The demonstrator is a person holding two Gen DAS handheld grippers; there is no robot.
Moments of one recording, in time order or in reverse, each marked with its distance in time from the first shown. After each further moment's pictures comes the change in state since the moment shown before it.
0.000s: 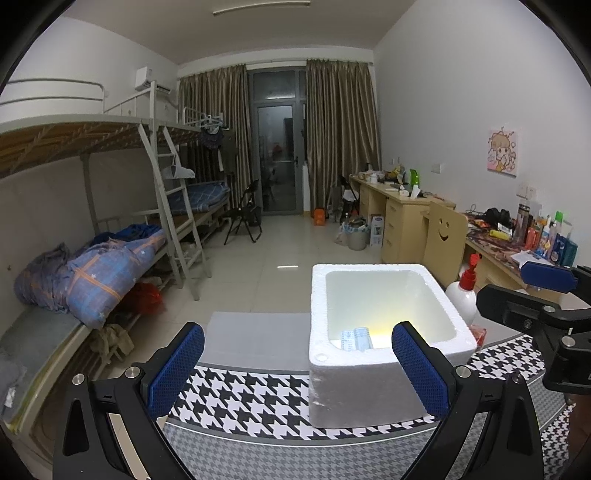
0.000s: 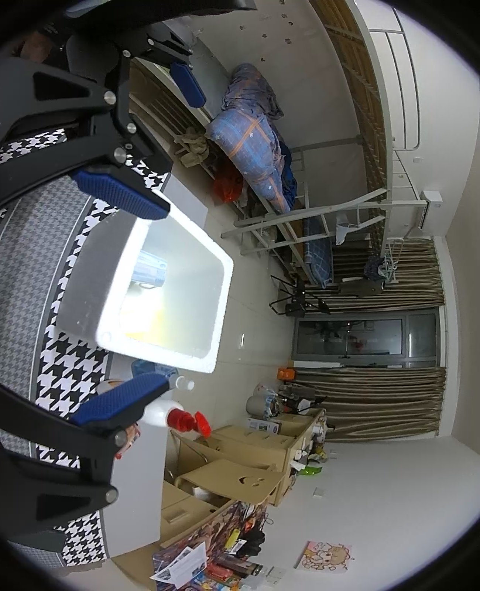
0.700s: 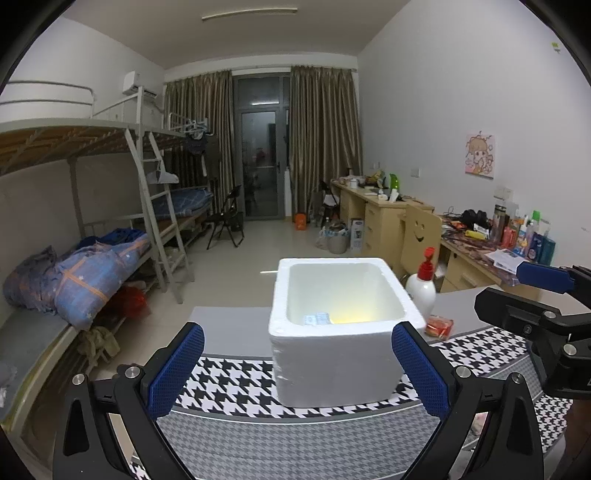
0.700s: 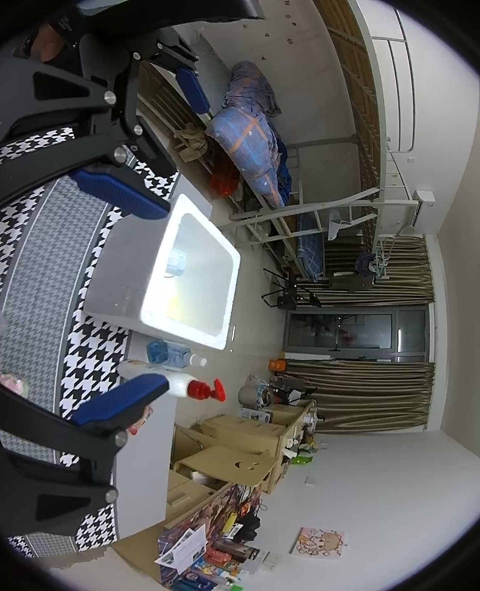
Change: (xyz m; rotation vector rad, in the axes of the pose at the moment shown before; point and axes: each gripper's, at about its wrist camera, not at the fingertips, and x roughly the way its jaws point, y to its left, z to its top) left arm -0.041 -0.023 -0.014 0.009 -0.023 -0.075; right arm -0.051 -0.002 -0.029 -0.014 -0.037 -0.033
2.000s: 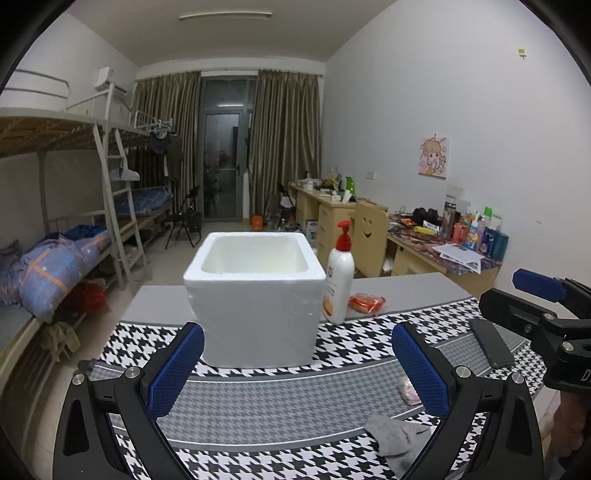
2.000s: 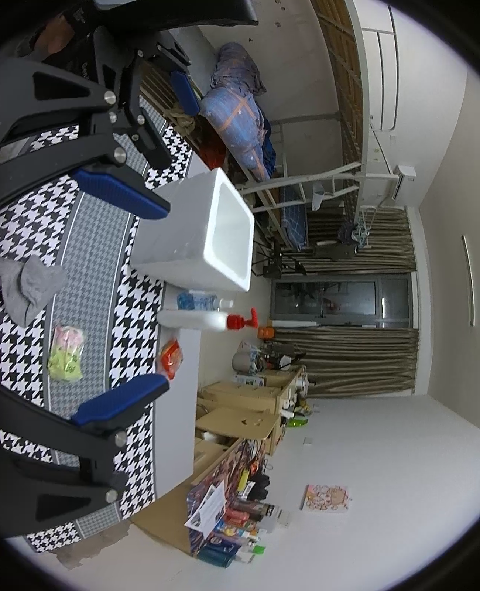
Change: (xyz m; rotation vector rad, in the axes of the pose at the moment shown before) left arm -0.039 -0.062 -0.053 -0.001 -0.018 -0.172; right arm -0.080 -0.038 -0.080 0.055 -0.078 -0.117
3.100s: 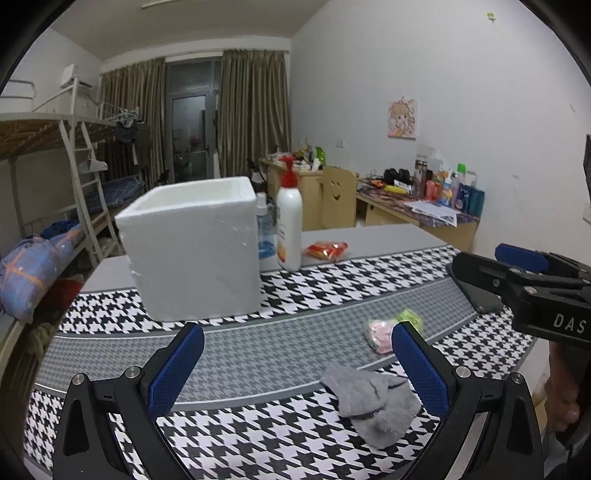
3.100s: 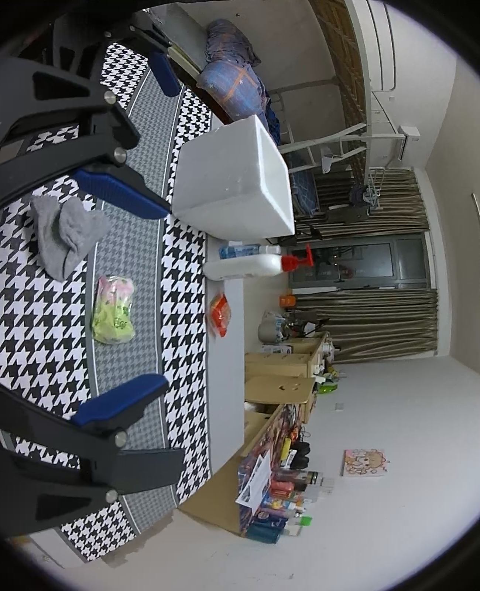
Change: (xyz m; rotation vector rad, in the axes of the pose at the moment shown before) left arm 0.023 -0.051 -0.063 0.081 0.101 -0.089; right arm 0.011 -0.054 -0.056 0.097 0.068 -0.099
